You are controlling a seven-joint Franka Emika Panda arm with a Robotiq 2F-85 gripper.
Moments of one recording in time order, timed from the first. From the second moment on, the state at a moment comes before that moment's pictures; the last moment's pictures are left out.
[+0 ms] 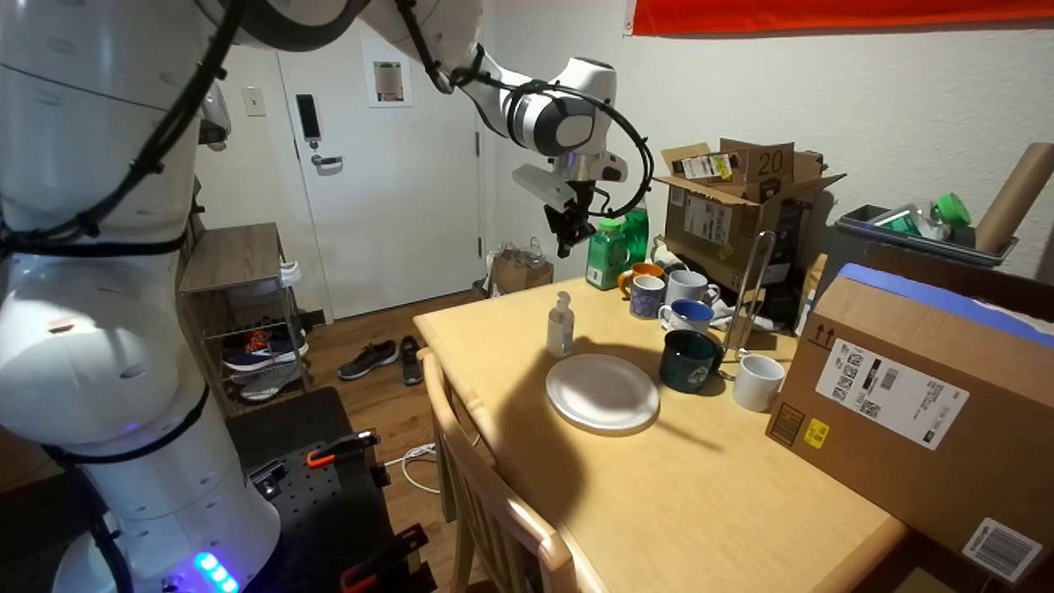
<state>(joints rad) 0.09 0.35 0.09 -1.79 0.16 2.24 0.02</state>
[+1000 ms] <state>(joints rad) 0.09 0.39 0.09 -1.81 0.16 2.23 0.02</state>
